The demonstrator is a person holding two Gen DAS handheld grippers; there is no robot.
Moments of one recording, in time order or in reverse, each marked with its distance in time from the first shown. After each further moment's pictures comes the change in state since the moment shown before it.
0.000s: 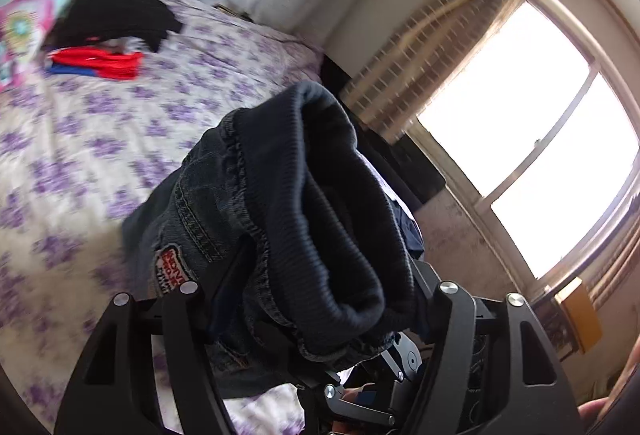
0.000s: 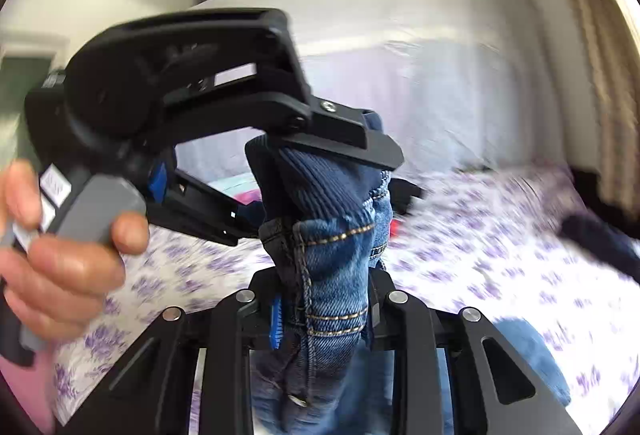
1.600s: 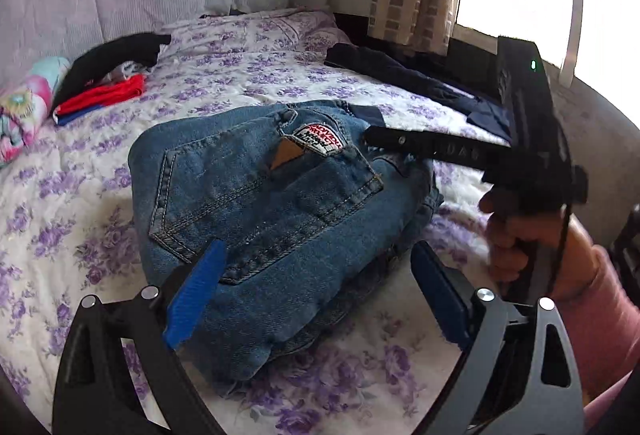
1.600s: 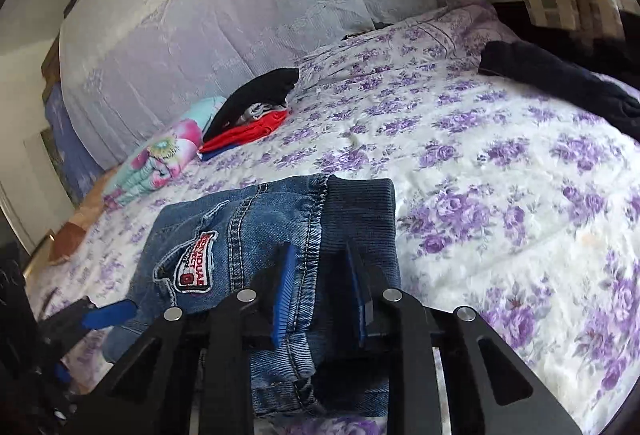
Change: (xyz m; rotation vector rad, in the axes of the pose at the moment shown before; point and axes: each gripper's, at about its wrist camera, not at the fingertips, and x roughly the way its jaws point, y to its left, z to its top) left arm 0.109 -0.015 -0.135 0.441 -0.005 0.440; right arm 0.063 -0.219 -0.063 0.353 0.363 -0.082
